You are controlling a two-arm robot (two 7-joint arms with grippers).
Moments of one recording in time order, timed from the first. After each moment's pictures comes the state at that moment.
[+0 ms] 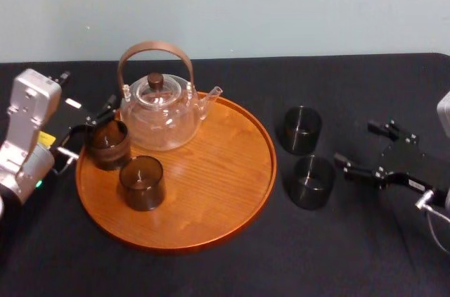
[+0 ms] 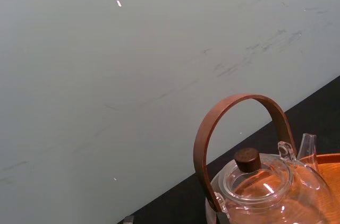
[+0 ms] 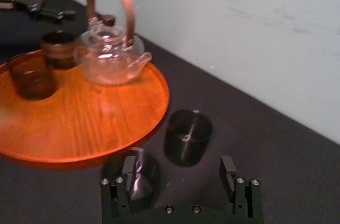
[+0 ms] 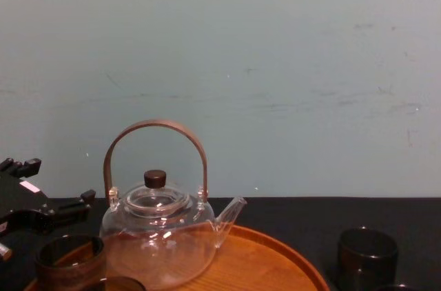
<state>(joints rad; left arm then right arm) -0.20 0.60 0.45 -1.41 -0.25 -0.12 0.03 -0.08 0.81 -0.28 -1.77 0.47 0.07 0.33</state>
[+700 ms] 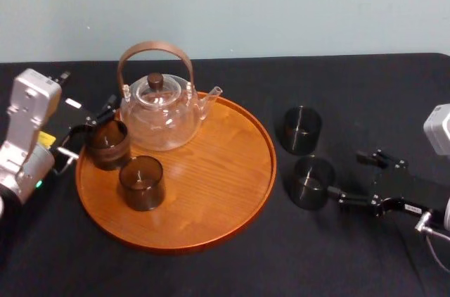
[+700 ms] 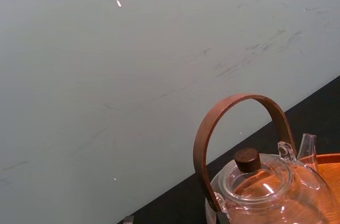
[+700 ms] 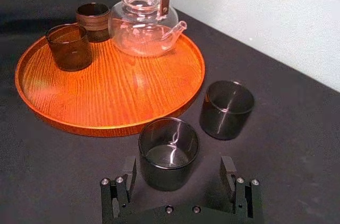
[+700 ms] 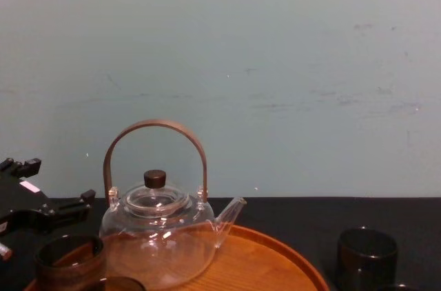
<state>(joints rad) -0.20 0.60 0.45 -1.41 -0.25 -0.12 0.03 -0.09 0.82 -0.28 -1.76 0.47 0.16 0.47</state>
